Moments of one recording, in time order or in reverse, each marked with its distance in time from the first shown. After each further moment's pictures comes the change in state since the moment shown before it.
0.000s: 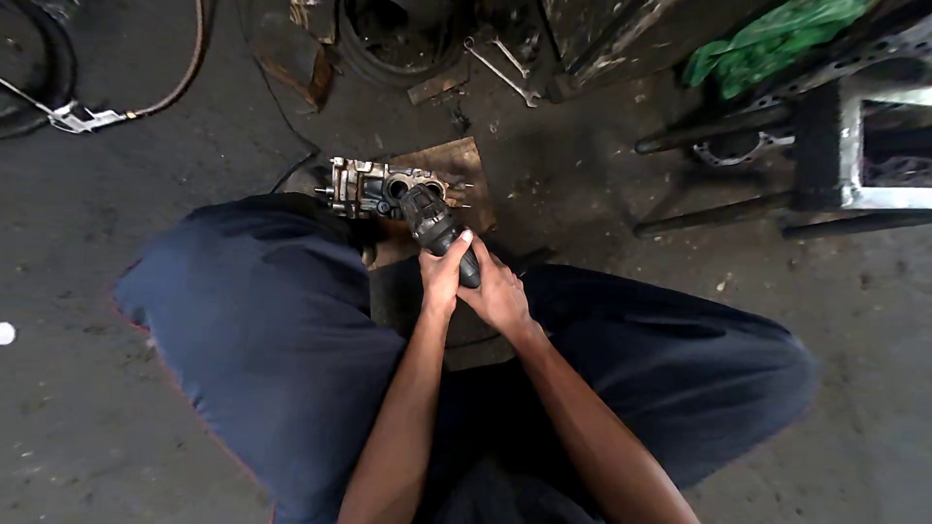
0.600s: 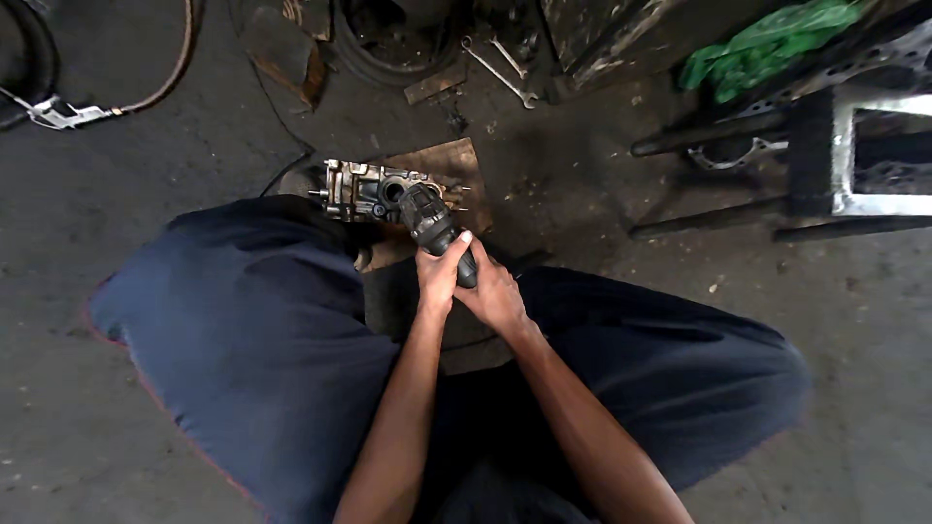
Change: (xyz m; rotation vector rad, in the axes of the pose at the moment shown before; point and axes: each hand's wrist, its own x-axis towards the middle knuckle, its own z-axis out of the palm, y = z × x) left_hand 0.007 0.003 0.002 0.073 0.004 -0.025; right_hand 0.011 0.004 0.000 0.052 0.005 -0.024
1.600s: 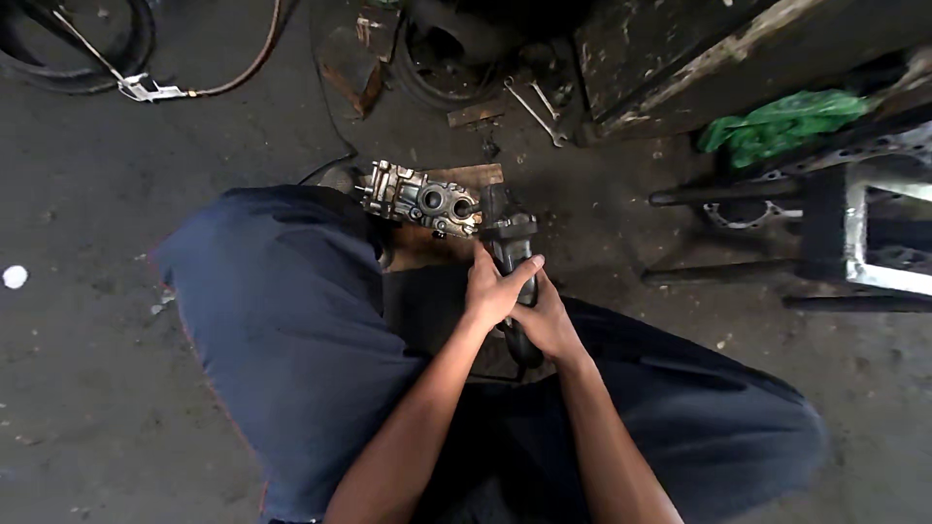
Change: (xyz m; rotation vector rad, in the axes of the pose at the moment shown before) left_hand -0.042 0.037 0.017 0.271 -0.199 0.027; right_hand -0.035 0.021 -0.021 0.647 0.074 -0.184
